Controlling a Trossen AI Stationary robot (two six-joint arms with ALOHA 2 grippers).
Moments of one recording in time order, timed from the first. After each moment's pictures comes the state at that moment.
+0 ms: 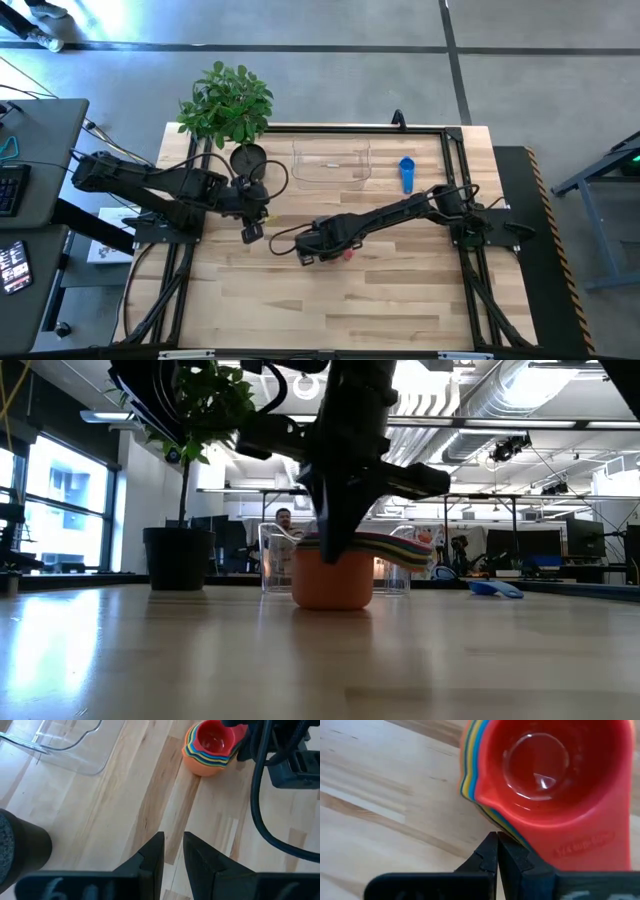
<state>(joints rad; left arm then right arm) -0.17 1.17 1.04 -0.92 -0.23 -0.43 0.22 2.21 1.83 -0.99 0.05 1.43</state>
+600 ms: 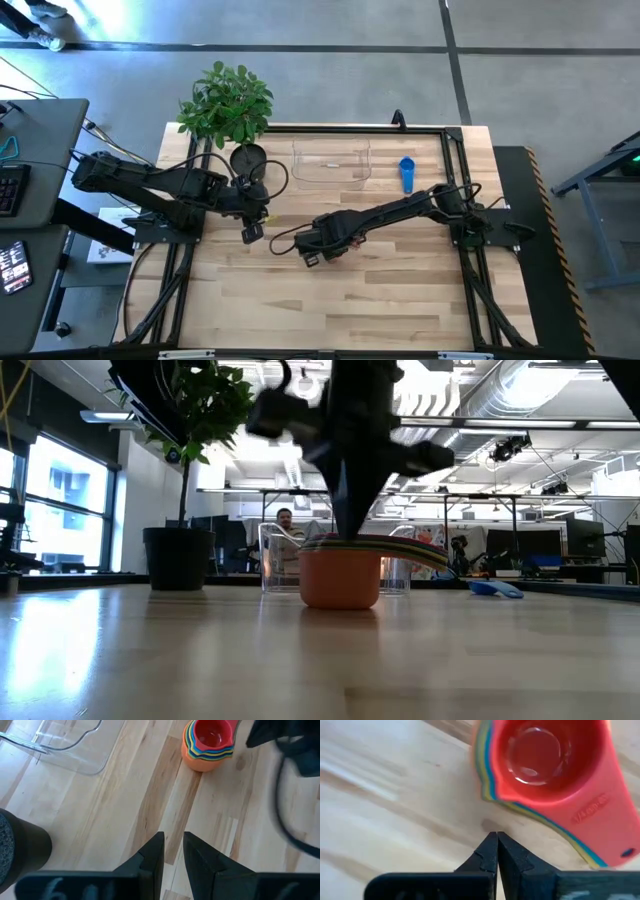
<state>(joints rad) -0.17 1.17 1.04 -0.92 -0.23 -0.43 0.22 2.20 1.92 -1.15 0.02 1.32</state>
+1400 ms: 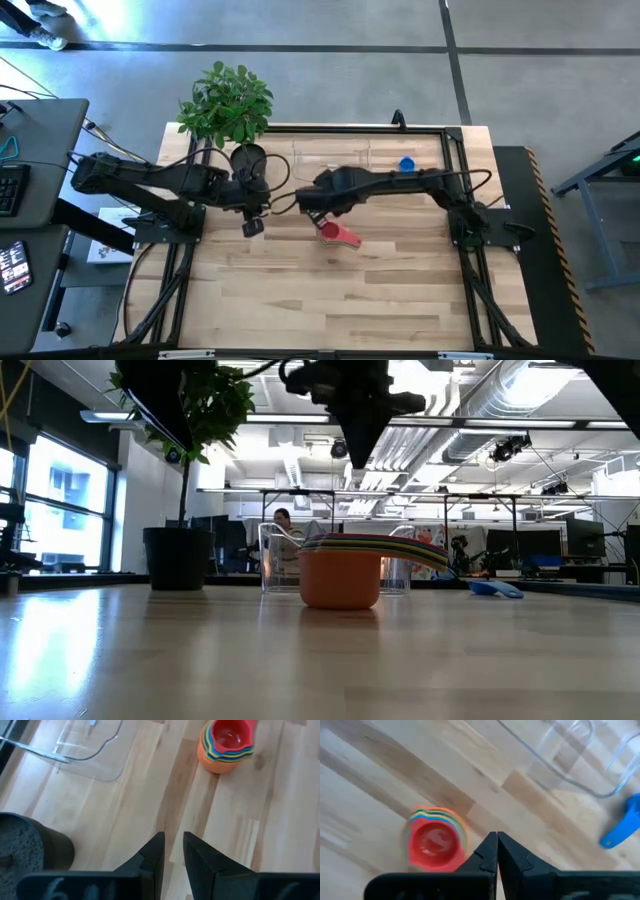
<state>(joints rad) -0.10 1.17 1.04 -0.92 -0.25 -0.33 0.07 2.18 2.23 -1.57 0.27 0.96</state>
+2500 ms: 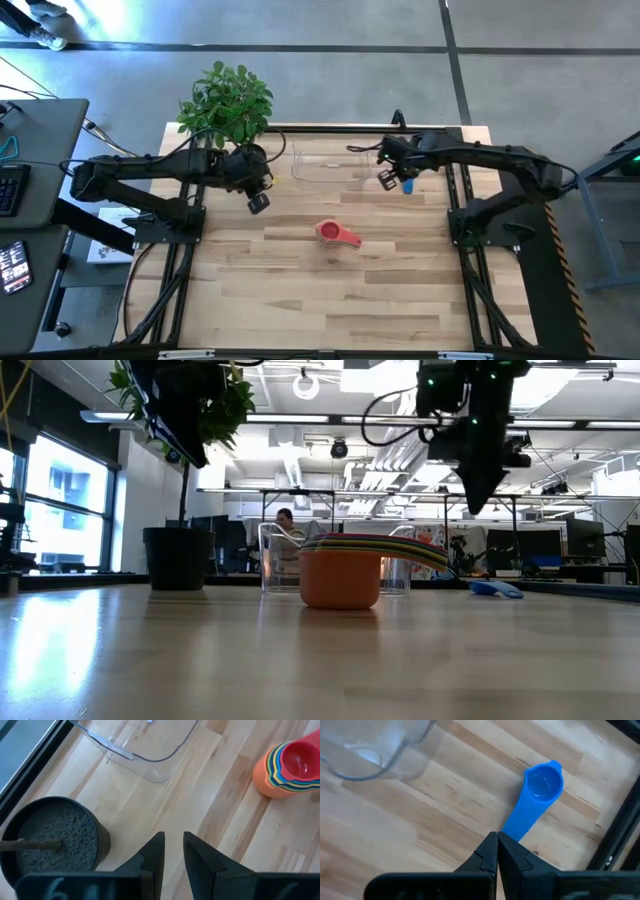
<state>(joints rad) 0.13 1.17 1.04 -0.92 -0.25 -0.31 -0.38 1.39 1.11 -1.10 0.24 0.64</state>
